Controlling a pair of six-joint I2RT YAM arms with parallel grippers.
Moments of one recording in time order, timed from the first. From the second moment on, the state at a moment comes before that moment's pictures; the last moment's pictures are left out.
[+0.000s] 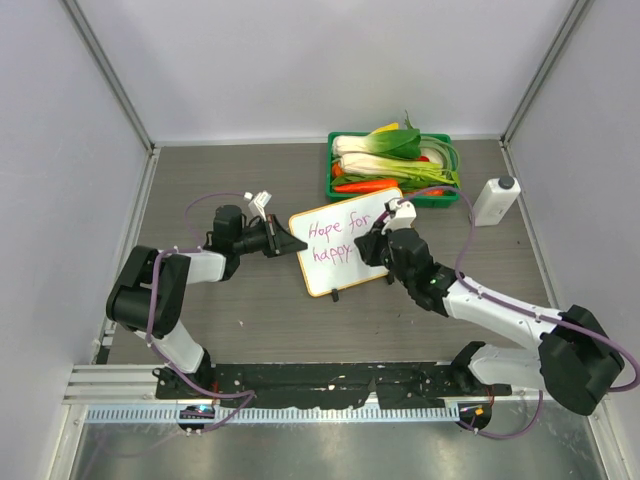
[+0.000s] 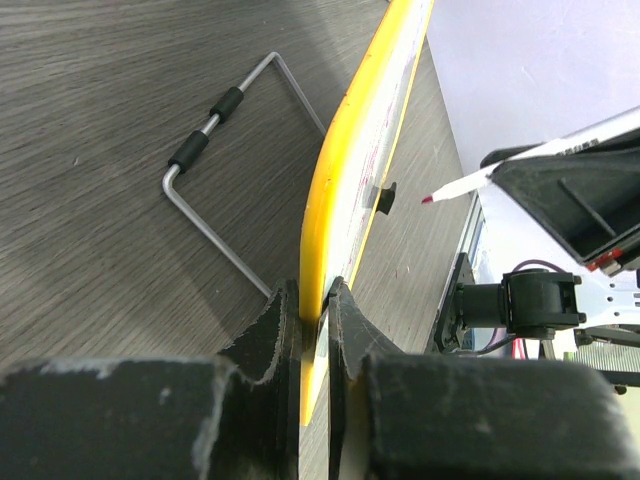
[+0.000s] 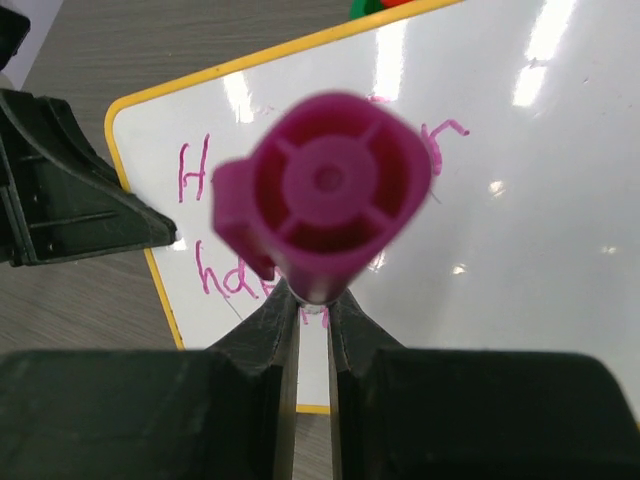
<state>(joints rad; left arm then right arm) -0.26 1.66 0.64 0.62 0.82 -0.68 0.73 1.17 0.58 0.24 0.25 0.51</state>
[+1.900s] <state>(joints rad) -0.26 1.66 0.64 0.62 0.83 -0.68 0.64 1.29 0.60 0.32 0.25 0.49</state>
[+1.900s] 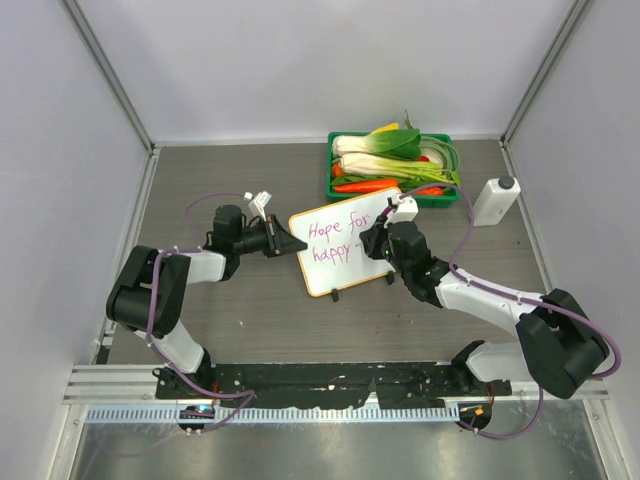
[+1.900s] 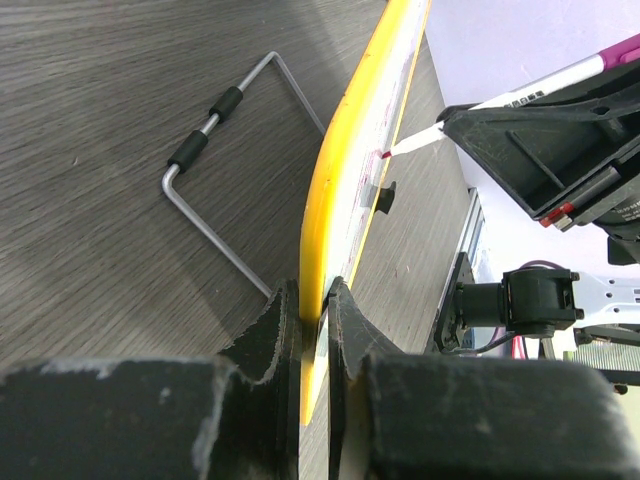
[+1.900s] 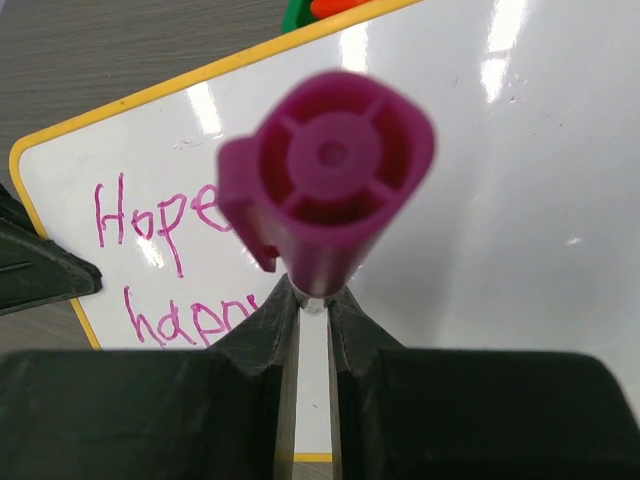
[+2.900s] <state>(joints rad) -0.26 1.66 0.64 0.62 0.83 -0.68 0.64 1.26 0.59 0.27 0.28 0.48</state>
